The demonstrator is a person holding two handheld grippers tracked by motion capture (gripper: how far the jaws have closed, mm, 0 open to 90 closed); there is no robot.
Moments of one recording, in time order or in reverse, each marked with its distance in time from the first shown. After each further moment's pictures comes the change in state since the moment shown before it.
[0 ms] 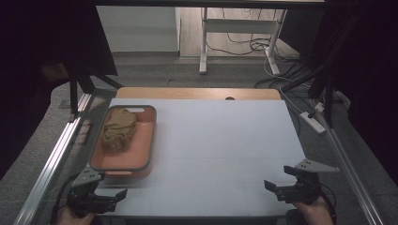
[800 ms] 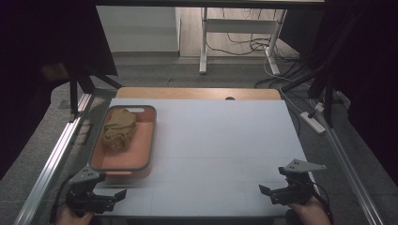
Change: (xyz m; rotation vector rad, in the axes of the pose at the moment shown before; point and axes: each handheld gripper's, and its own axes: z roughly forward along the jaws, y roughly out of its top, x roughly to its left) left arm 0.007 0.000 0.000 0.003 -0.066 -0.035; right arm 0.011 0.003 0.012 0.106 -0.007 -0.113
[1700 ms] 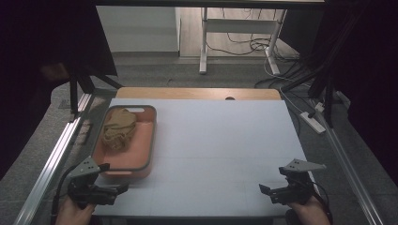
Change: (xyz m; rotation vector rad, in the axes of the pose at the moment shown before) left arm 0.002 0.024 -0.001 -0.092 -0.056 0.110; right arm -0.001 0.000 0.000 0.003 -0.008 0.021
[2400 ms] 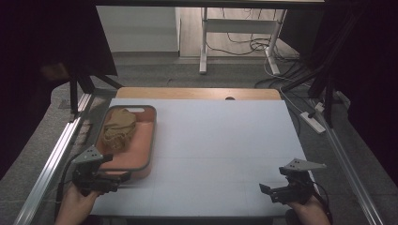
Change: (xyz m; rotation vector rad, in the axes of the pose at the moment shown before) left arm 0.016 0.022 0.010 -0.016 -0.003 -0.040; right arm -0.002 0.000 0.001 0.004 0.000 0.015
